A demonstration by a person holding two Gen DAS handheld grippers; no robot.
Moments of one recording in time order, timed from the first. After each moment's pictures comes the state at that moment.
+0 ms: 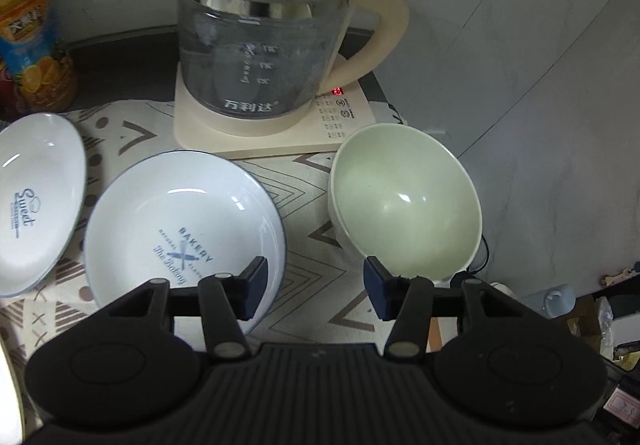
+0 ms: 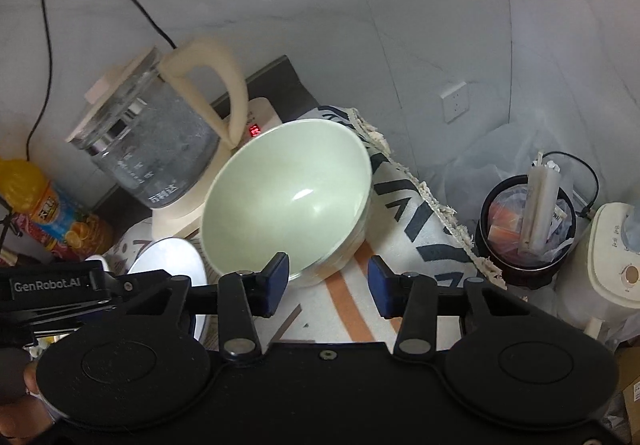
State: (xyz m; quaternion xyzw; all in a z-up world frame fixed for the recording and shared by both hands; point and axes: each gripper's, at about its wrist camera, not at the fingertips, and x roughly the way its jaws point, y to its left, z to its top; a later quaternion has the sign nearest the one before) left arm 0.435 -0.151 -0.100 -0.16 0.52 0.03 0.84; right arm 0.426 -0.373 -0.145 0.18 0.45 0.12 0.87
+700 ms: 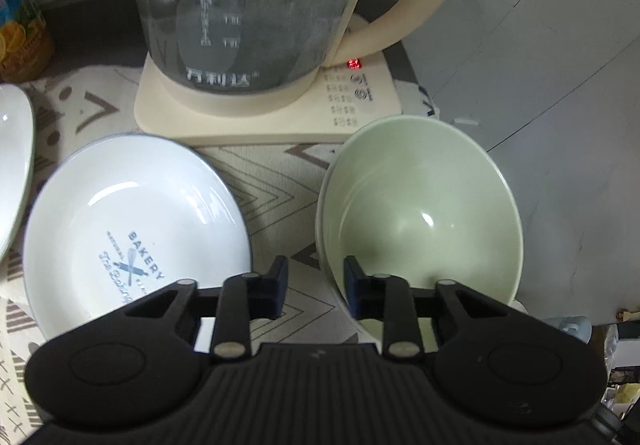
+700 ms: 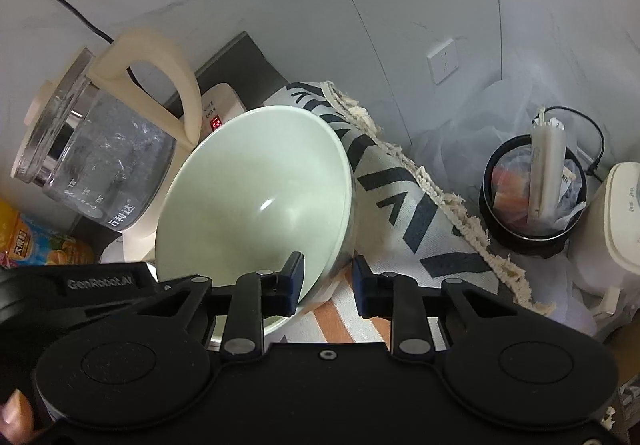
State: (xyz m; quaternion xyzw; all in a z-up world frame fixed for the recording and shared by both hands) left arm 0.496 -0.169 -0.152 -0.19 0.56 0.07 0.80; right arm 0.471 -0.372 -0.179 0.22 0.50 0.10 0.83
